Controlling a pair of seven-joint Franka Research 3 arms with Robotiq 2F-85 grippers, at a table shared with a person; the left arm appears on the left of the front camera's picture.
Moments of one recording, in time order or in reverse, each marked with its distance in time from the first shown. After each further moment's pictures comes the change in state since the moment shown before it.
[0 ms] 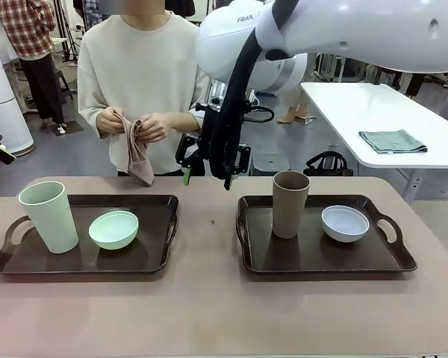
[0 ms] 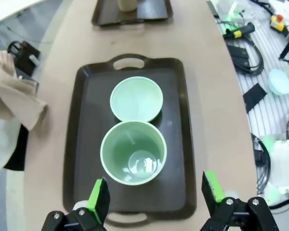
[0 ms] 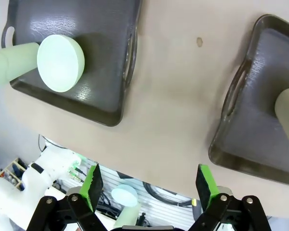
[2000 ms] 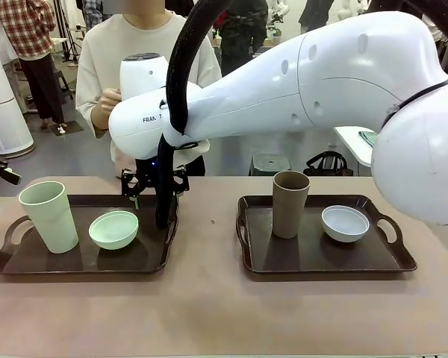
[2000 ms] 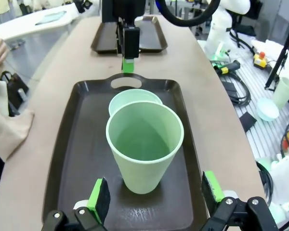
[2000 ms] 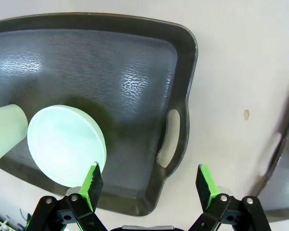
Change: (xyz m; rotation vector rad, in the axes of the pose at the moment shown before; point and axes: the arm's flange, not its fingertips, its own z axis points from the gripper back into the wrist) left arm -0.105 0.042 -0.040 -0.122 -0.315 0.053; right arm 0.056 0.120 -0.113 -0.231 -0.203 -0.023
